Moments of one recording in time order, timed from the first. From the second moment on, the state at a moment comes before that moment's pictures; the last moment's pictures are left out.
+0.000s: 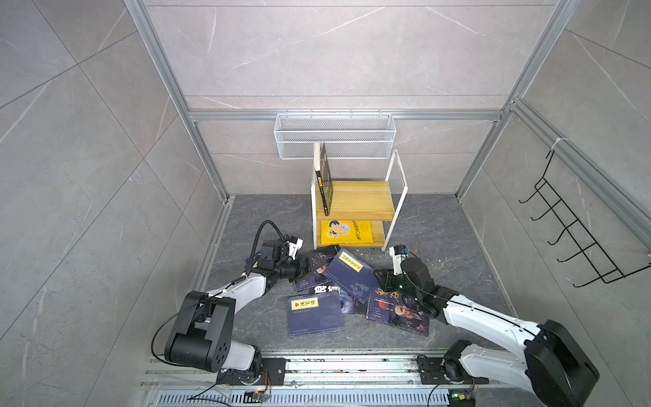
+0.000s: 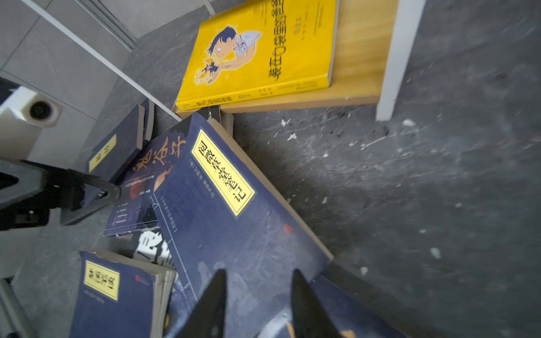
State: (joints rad) left arm -0.26 1.45 0.62 0.09 0.85 -0.69; right arm 0.62 1.21 0.49 0.11 -0.02 0.55
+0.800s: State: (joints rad) left arm -0.30 1.56 0.67 0.08 0.78 -0.71; right arm 0.63 1.54 0.54 0.25 0.09 0.56
